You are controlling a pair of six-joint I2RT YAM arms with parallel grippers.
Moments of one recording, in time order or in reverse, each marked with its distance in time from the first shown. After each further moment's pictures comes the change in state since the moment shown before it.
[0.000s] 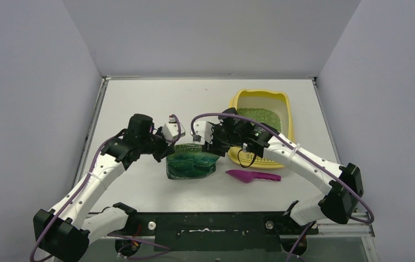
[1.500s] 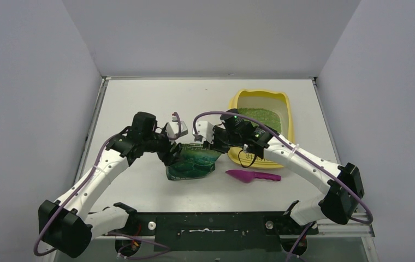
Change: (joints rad) left arm 0.002 0.044 0.001 0.039 0.117 -0.044; right arm -0.021 -0.008 -0.056 0.074 -0.042 0.018
